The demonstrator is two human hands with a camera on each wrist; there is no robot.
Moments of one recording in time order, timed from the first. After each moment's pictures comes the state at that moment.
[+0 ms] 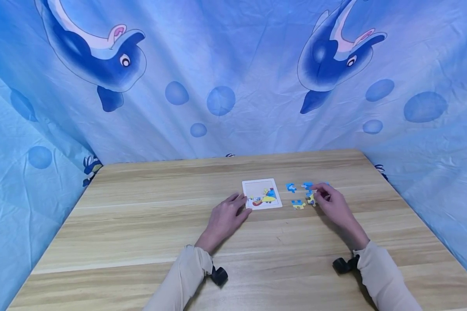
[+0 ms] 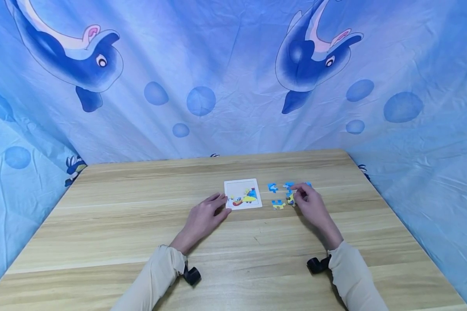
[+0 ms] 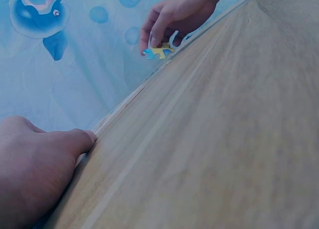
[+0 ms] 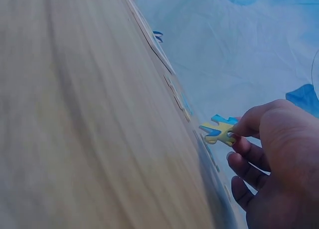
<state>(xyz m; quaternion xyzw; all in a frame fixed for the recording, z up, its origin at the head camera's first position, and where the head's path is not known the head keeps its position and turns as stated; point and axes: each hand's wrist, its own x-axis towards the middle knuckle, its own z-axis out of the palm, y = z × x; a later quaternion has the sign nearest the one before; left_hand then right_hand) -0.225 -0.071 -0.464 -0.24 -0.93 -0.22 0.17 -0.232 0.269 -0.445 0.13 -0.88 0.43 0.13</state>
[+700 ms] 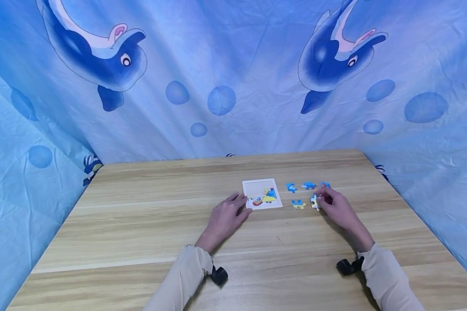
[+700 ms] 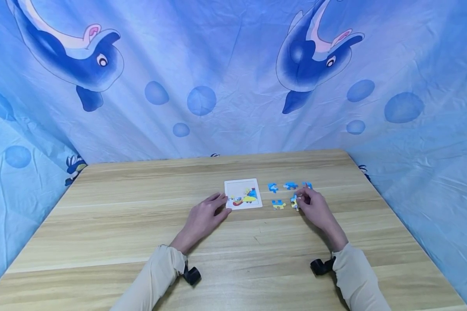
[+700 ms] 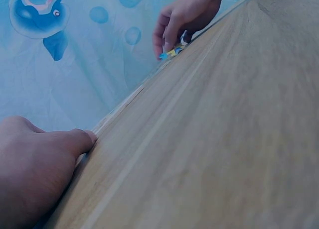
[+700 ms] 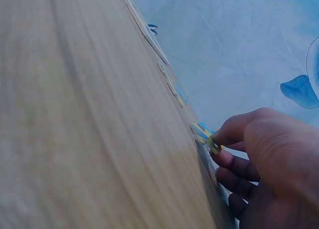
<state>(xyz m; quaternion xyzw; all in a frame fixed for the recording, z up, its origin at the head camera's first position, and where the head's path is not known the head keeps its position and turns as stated) -0.224 -0.072 -0.464 -0.24 -0.93 -0.21 0.17 -0.230 0.280 -0.449 0.11 -0.92 0.38 0.09</state>
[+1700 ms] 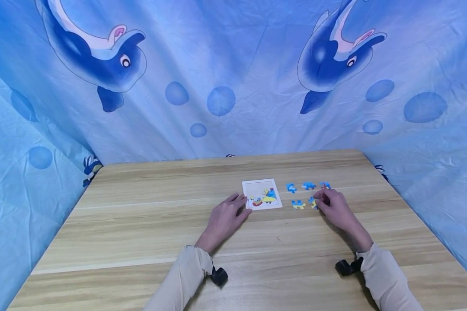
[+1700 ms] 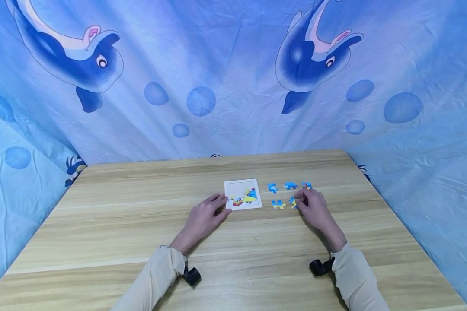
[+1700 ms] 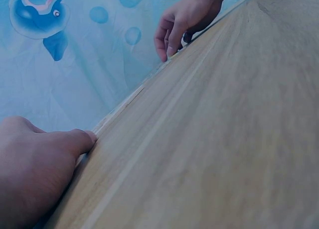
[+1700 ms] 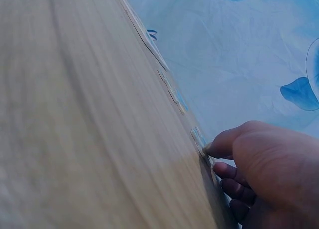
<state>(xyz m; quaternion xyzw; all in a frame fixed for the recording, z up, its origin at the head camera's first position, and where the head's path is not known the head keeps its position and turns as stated) -0.224 -0.071 -0.463 -0.24 -0.94 -0.21 0.16 -0.232 0.279 -0.454 0.16 -0.92 0.33 0.15</state>
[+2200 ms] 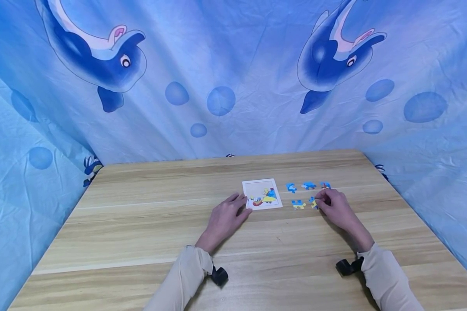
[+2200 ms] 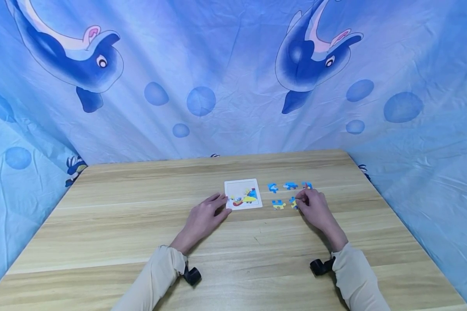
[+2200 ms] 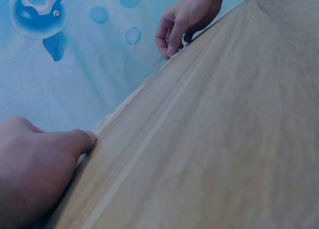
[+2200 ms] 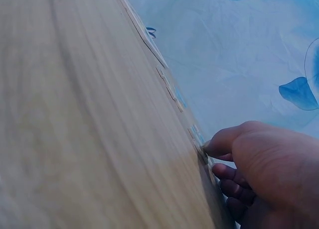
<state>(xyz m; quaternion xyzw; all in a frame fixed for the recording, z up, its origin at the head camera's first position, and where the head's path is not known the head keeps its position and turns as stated) -0.223 -0.070 -0.462 -0.23 -0.94 -0.21 0.15 -0.231 0.282 -0.454 0.14 -0.93 0.32 0.14</state>
